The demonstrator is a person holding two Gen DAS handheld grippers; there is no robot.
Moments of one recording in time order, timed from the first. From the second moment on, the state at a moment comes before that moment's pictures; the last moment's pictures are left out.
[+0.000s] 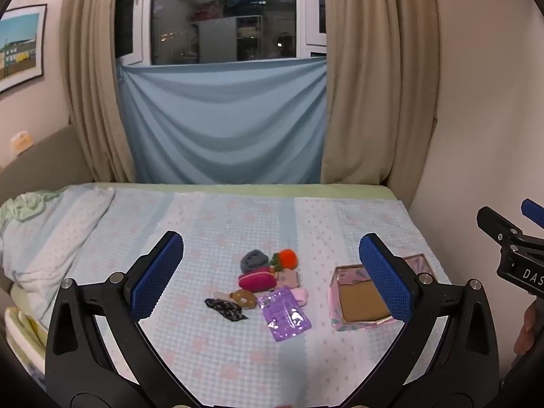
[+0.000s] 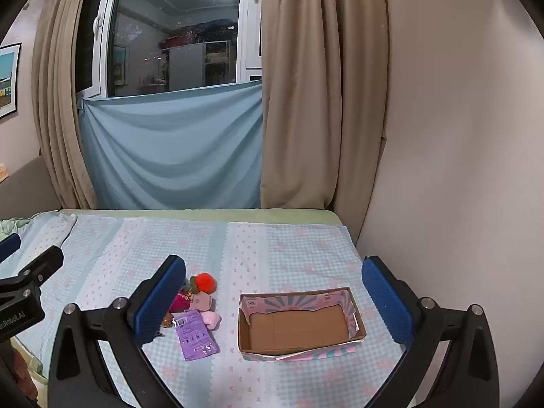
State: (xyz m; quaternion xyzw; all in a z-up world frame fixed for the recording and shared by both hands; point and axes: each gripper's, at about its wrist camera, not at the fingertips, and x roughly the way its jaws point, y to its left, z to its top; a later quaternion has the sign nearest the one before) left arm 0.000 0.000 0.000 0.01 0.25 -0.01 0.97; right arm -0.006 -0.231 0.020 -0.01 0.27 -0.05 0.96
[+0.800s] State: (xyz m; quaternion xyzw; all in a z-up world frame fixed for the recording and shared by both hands) left arm -0.001 -0.004 0.000 -0.01 0.26 0.00 0.97; right arm -0.002 -0.230 0.011 -0.01 0.26 -0.03 0.97
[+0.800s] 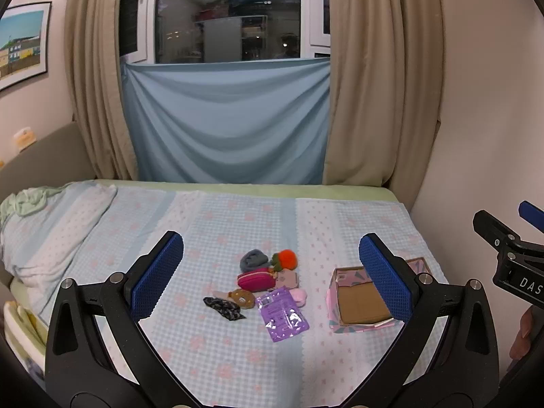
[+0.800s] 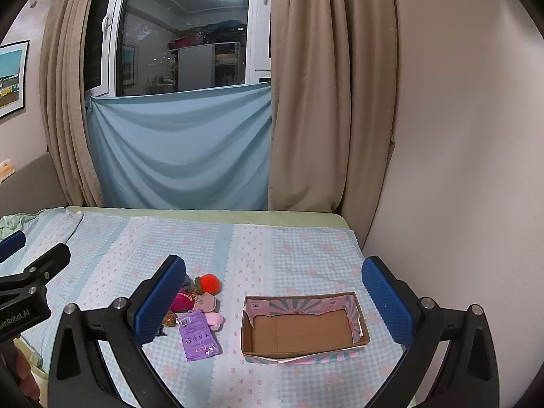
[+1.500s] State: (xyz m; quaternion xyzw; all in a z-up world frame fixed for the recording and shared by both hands) left arm 0.002 -0.007 0.000 -0.01 0.26 0.00 0.97; right arm -0.001 -0.231 0.012 -0.01 0.26 -0.03 0.97
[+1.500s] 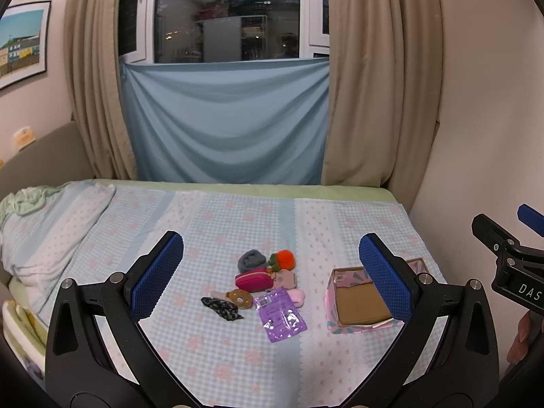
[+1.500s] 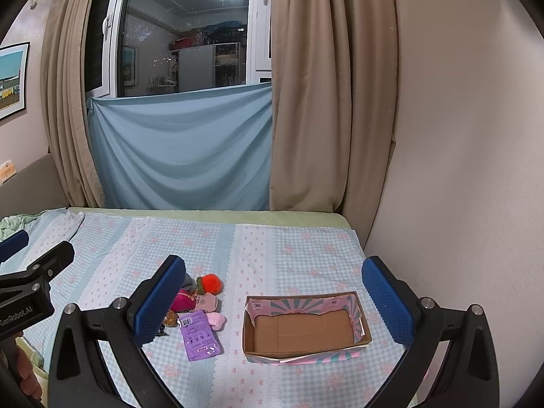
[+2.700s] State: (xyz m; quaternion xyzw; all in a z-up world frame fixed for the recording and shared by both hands) left arm 0.002 -0.007 -0.001 -0.01 0.26 0.00 0.97; right arm -0.005 -0.233 0.013 -0.01 0.26 -0.03 0.97
